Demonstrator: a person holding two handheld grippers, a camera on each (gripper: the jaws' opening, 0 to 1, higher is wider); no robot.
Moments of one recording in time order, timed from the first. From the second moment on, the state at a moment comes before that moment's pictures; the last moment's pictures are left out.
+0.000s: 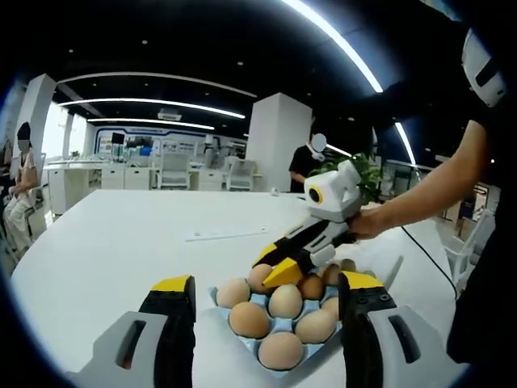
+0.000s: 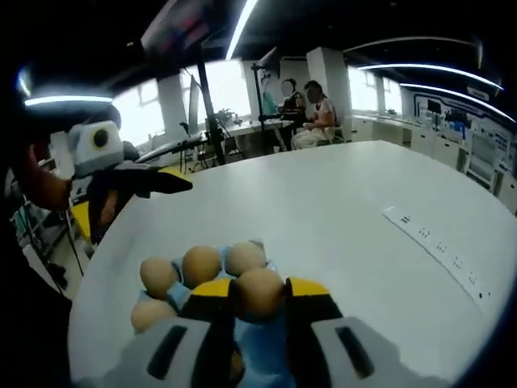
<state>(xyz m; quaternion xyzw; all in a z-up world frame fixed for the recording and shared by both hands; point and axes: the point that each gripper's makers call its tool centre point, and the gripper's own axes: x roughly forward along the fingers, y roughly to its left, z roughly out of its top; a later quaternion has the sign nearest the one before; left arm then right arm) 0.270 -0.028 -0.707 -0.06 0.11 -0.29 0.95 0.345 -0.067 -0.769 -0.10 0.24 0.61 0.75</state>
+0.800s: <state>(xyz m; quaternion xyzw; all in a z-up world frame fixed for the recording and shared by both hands) 0.271 -0.031 -0.694 -0.05 0.10 -0.30 0.95 0.336 -0.072 -0.775 -0.14 0.22 0.63 0.73</state>
